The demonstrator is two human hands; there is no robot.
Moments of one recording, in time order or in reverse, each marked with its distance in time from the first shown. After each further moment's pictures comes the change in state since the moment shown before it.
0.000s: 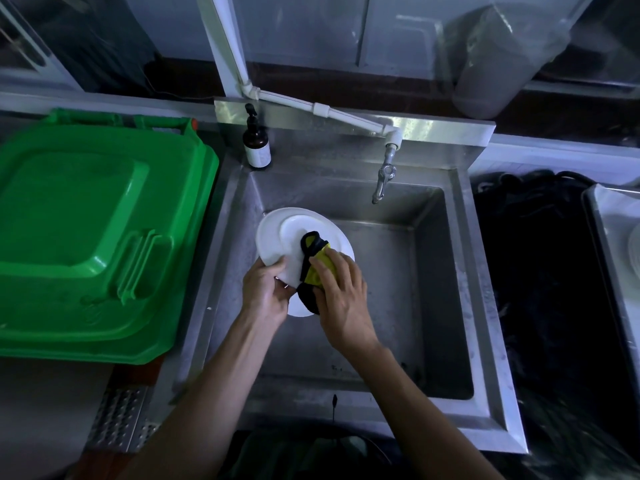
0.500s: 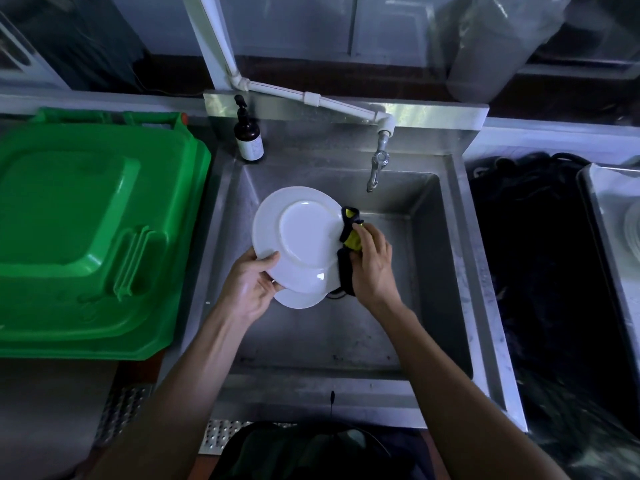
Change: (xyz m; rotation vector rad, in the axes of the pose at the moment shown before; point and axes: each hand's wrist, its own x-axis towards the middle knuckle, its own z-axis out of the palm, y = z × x) left_hand 0.000 0.020 -0.026 0.136 -0.287 -0.045; right_hand 0.025 0.048 -0.024 0.201 0.046 0.298
